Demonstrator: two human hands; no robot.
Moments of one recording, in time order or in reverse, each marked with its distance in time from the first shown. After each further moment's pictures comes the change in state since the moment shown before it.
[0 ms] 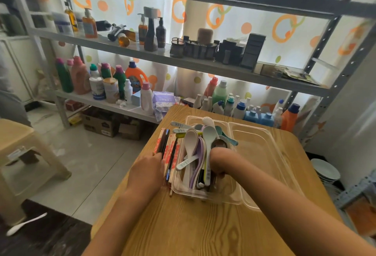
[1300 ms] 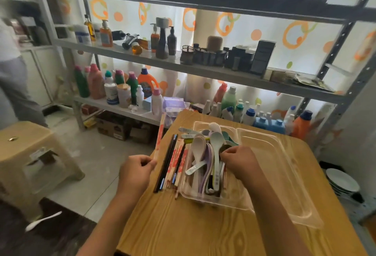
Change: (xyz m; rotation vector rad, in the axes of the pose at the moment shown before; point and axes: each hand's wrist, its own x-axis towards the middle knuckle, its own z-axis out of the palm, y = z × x) left_hand -0.014 -0.011 -0.040 -0.468 0.121 -0.344; right_hand -0.048 0.020 0.001 0.992 0.424 -0.003
